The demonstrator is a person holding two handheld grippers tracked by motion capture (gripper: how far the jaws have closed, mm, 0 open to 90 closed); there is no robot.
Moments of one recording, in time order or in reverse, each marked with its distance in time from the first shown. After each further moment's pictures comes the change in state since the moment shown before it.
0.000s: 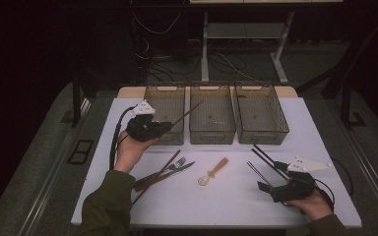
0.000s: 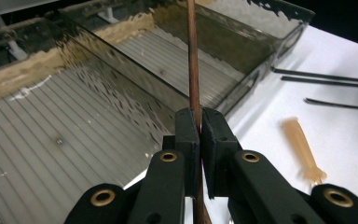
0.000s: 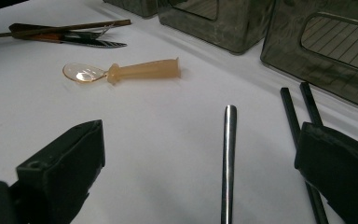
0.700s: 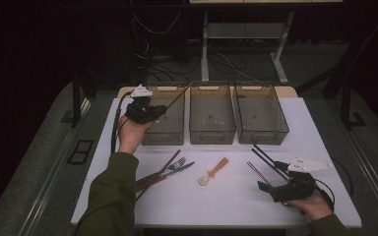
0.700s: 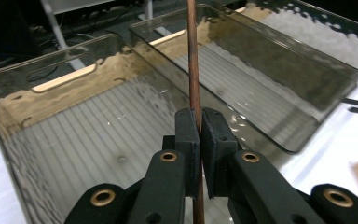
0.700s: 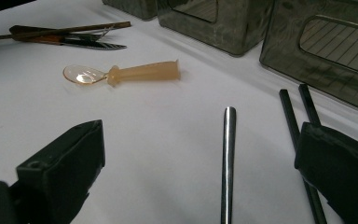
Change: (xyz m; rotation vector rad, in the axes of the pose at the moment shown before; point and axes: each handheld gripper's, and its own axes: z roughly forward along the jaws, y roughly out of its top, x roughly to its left) left arm 0.044 0.022 0.017 -0.001 0.144 -0.063; right arm 0.000 0.000 -0.001 -0.008 -0.004 -0.001
